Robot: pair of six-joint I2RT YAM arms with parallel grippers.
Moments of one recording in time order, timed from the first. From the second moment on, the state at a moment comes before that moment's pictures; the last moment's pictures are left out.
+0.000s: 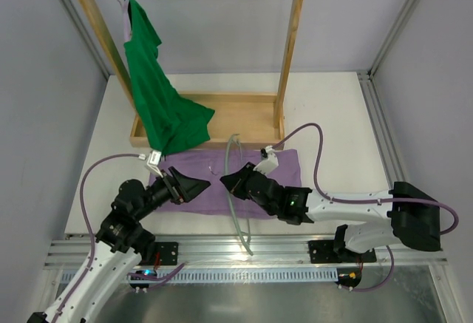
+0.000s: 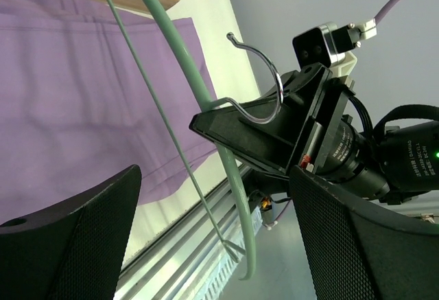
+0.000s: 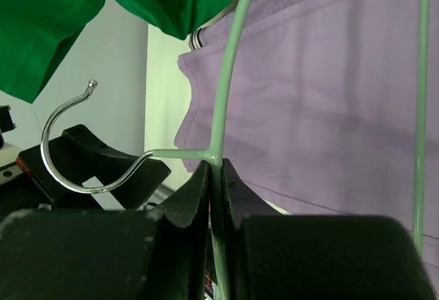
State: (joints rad) left arm -0.48 0.28 0.31 -0.19 0.37 -0.95; right arm 1.23 1.29 0.66 0.22 0.52 1.29
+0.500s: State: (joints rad) left arm -0.48 0.41 0.34 -0.17 0.35 -0.90; right arm 1.23 1.40 0.79 0.12 0.54 1.30
